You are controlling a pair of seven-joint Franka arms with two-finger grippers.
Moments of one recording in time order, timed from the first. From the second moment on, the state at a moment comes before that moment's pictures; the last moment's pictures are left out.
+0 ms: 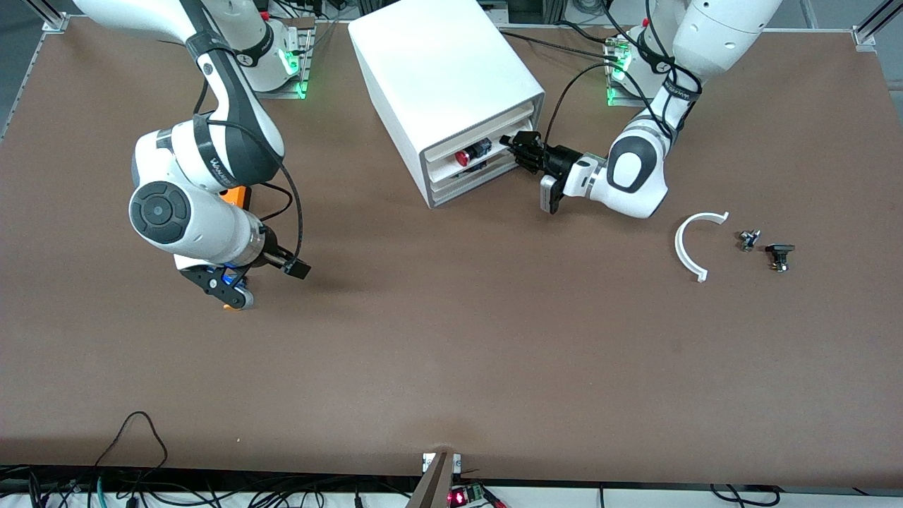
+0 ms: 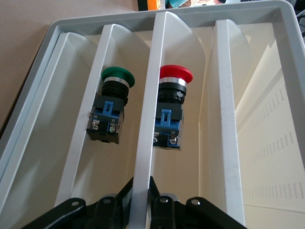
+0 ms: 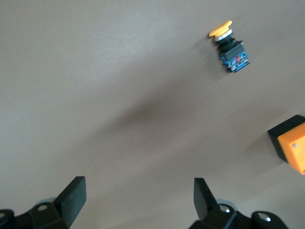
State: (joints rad) left arm -0.18 0.43 -0.20 -2.28 -1.31 1.74 1.10; right arm 0.25 0.46 0.07 -1.51 0.05 1.84 0.87
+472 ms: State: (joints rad) left arm -0.12 0.43 -0.19 -2.26 -1.29 1.74 1.10; right arm 0.31 0.50 0.08 -1.46 0.08 1.92 1.02
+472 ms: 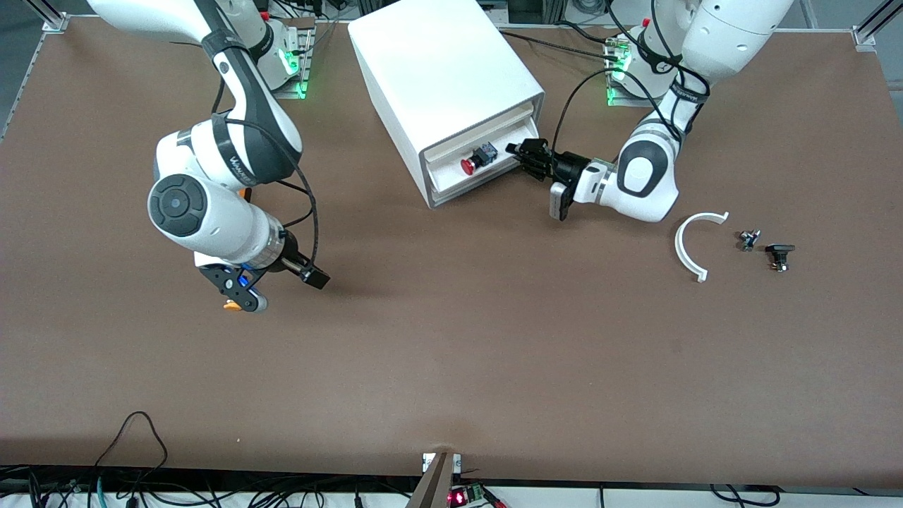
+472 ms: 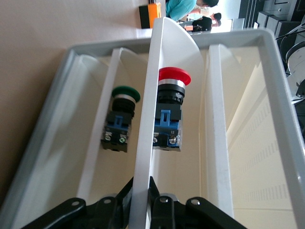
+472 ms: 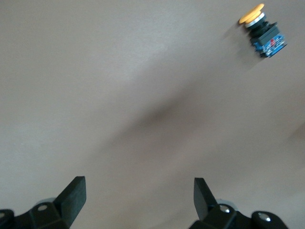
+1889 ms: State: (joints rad) left arm 0.12 0.56 -0.19 -1.83 -0.93 1.48 0.81; right arm 0.61 0.63 0.08 -1.20 0.08 1.94 1.57
